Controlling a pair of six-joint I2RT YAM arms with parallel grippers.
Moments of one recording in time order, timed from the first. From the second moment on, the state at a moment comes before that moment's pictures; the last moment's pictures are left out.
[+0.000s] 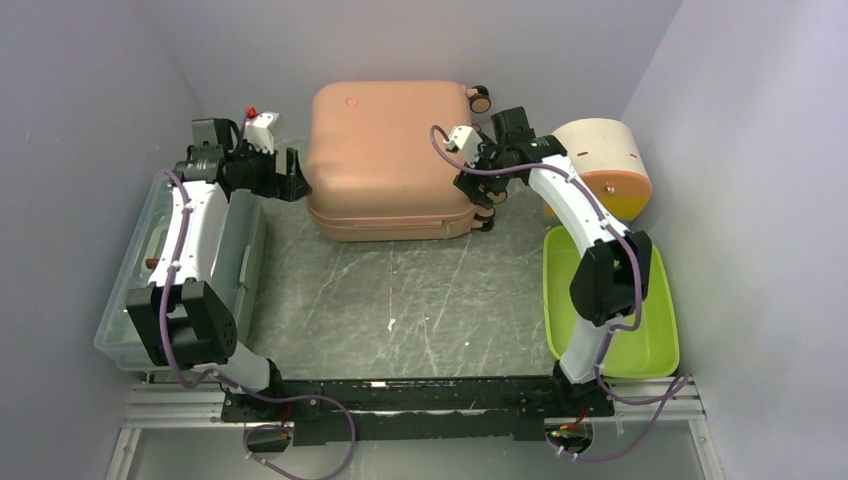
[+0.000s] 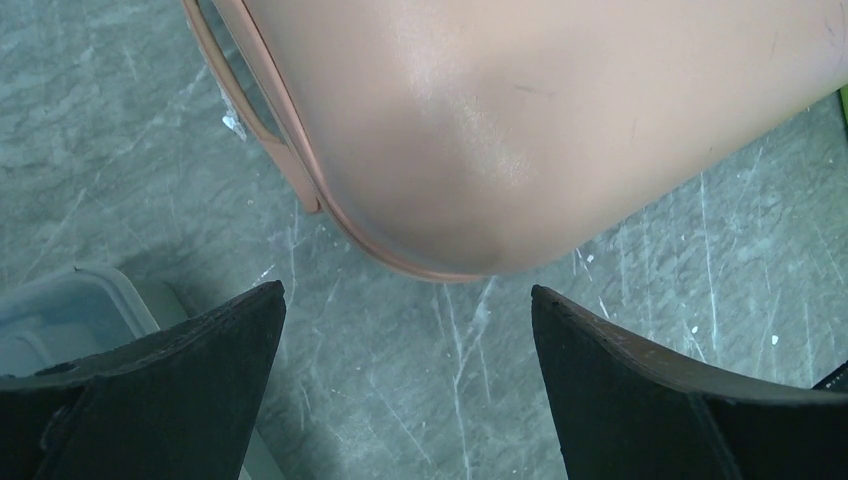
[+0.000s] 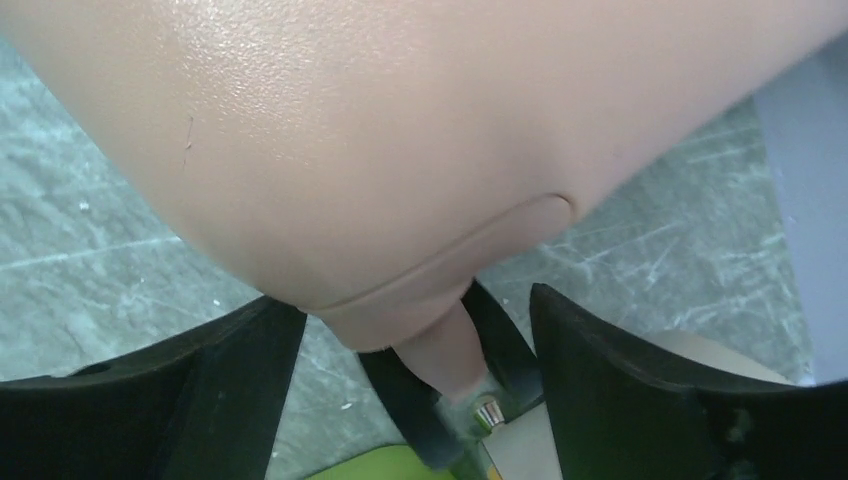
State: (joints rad) left arm 0.12 1.53 1.49 -0.72 0.59 0.22; right arm 0.33 1.79 1.71 -0.80 -0.25 -0.71
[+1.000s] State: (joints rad) left arm 0.14 1.51 1.49 -0.78 0.72 0.23; right arm 0.71 1.68 1.55 -0.87 -0.26 -0.38
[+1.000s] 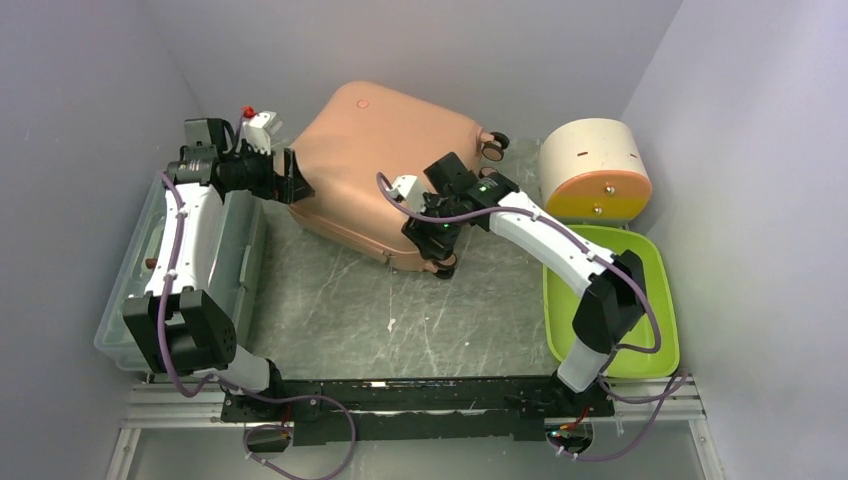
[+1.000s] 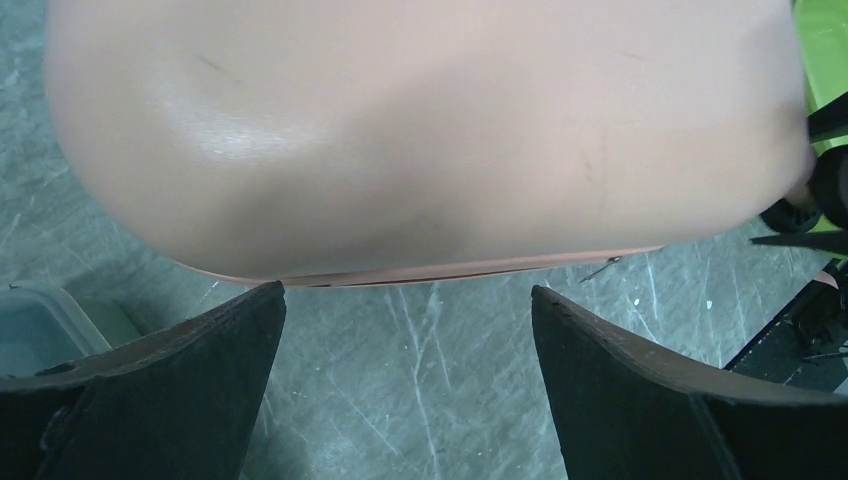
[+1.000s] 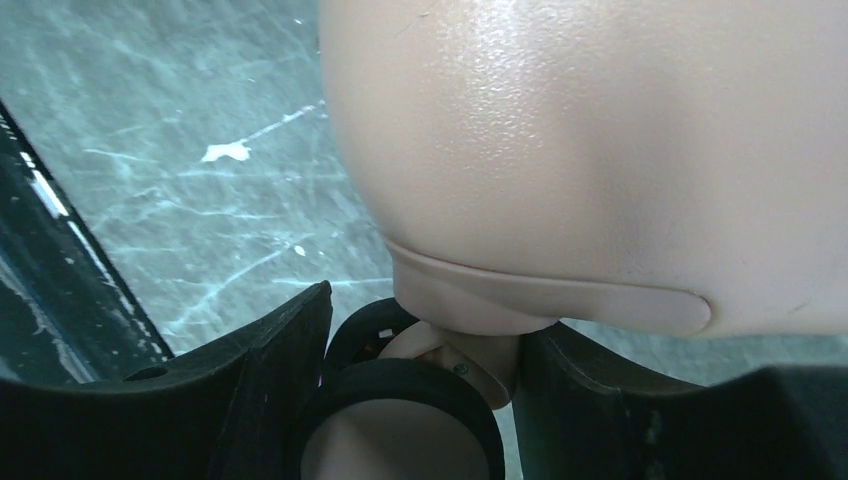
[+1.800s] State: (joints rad) left arm 0.13 1.41 1.50 -0.88 0.83 0.31; right arm 0.70 1.02 0.72 -0.24 -0.60 -0.49
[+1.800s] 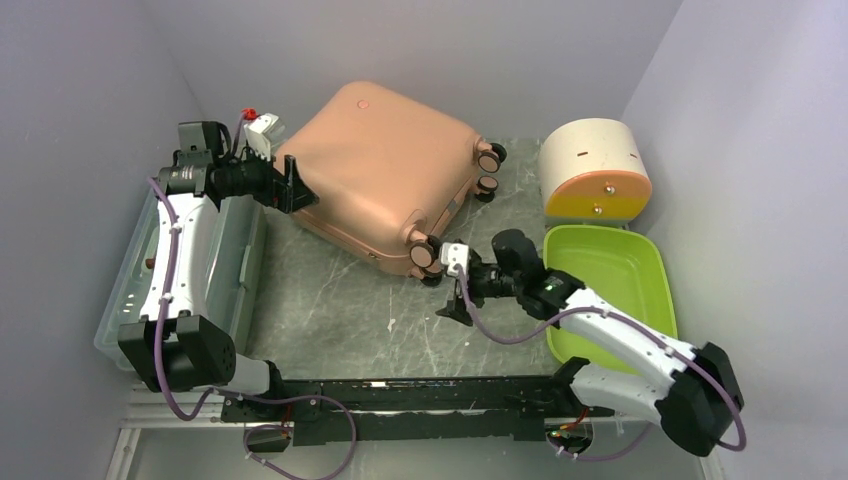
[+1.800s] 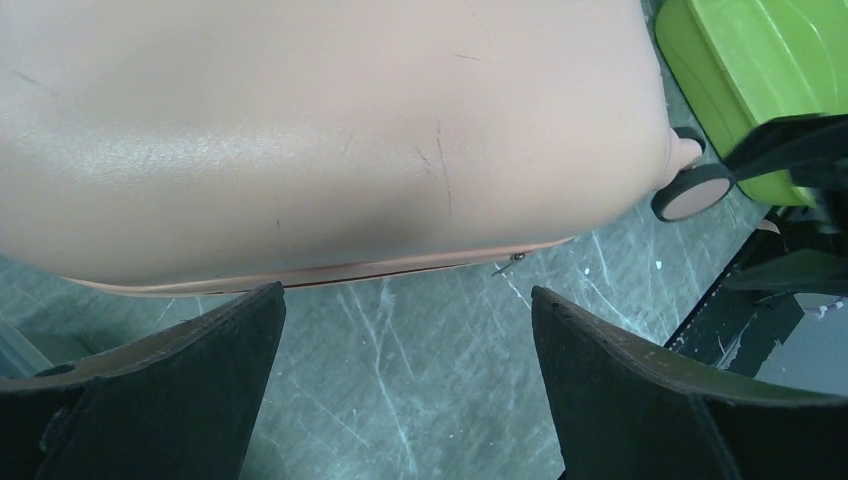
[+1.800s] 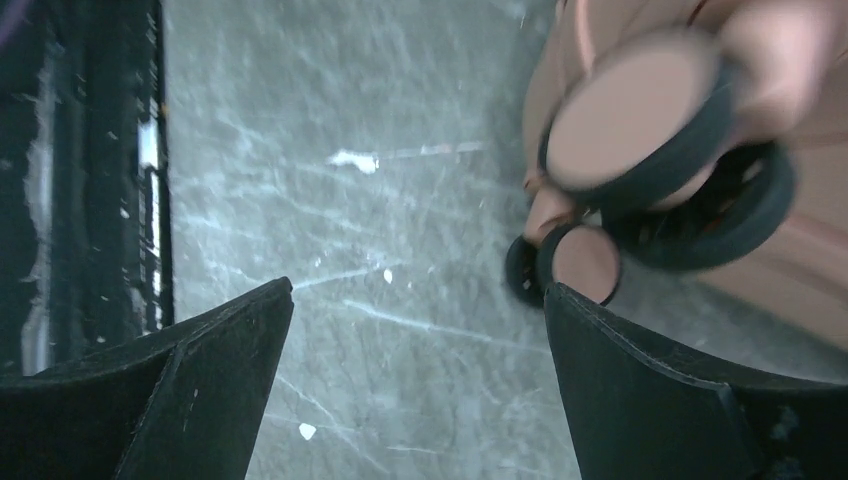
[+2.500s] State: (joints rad) left arm 0.12 1.37 1.49 -0.86 0.84 0.31; right arm 0.52 1.43 0.49 0.67 -0.77 -0.13
